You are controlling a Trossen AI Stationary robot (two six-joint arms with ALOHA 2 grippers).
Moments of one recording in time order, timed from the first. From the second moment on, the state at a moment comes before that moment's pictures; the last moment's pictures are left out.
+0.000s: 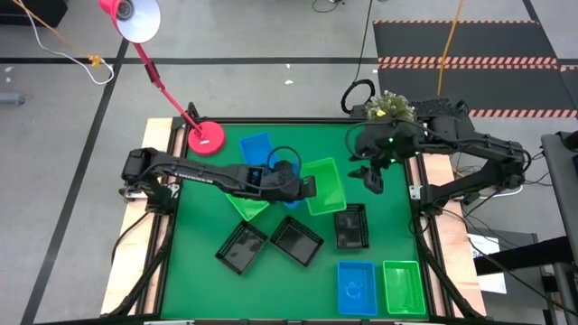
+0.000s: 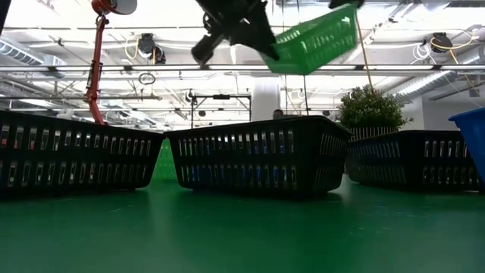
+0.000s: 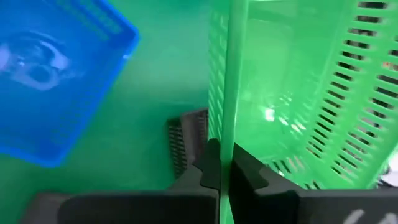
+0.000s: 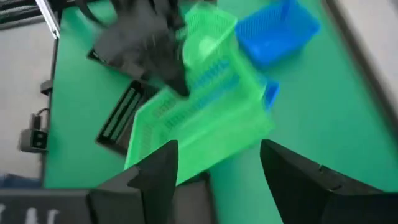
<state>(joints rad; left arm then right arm) -0.10 1.76 1.45 -0.40 -0.26 -1.53 -0.12 1.23 1.55 -1.15 -0.07 0.12</state>
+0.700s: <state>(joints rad) -0.13 1.81 1.45 -0.28 -0.27 -1.53 -0.11 1.54 1.63 -1.02 -0.05 -0.21</state>
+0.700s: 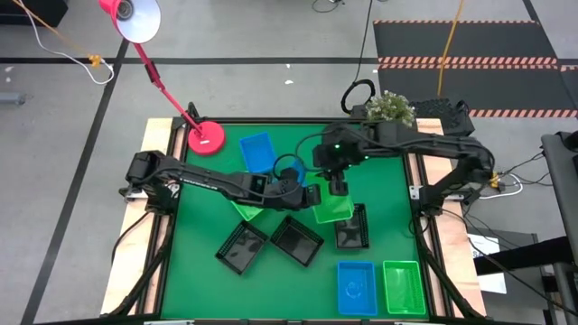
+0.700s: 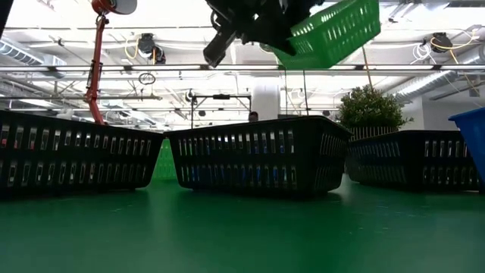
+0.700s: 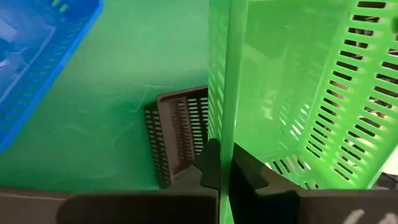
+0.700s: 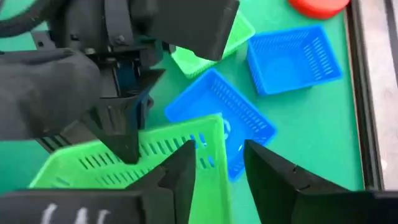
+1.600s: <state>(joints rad) -0.15 1.80 1.45 -0.09 -0.15 -1.46 -0.11 1.54 1.62 -1.22 -0.04 -0.20</state>
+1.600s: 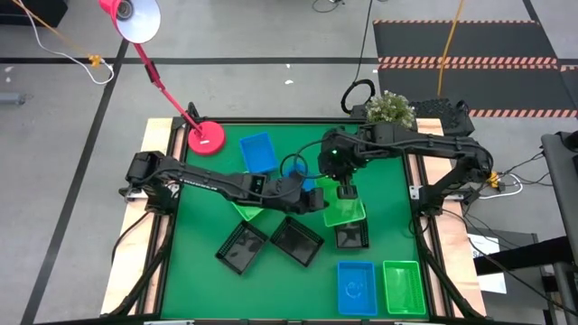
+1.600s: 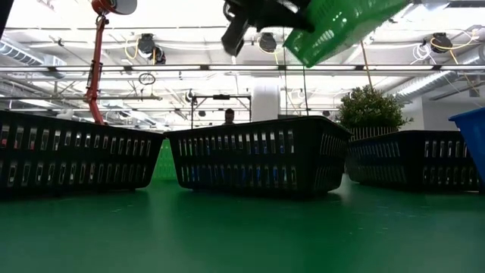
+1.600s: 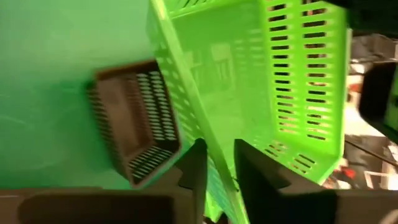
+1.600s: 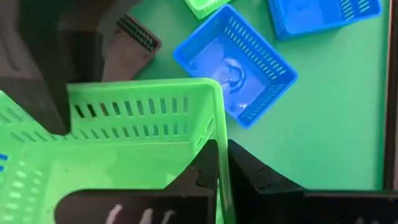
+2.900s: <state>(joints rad) -0.15 1.71 1.45 -0.08 -0.24 -1.33 0.52 0.78 0.96 -0.91 -0.08 0.64</state>
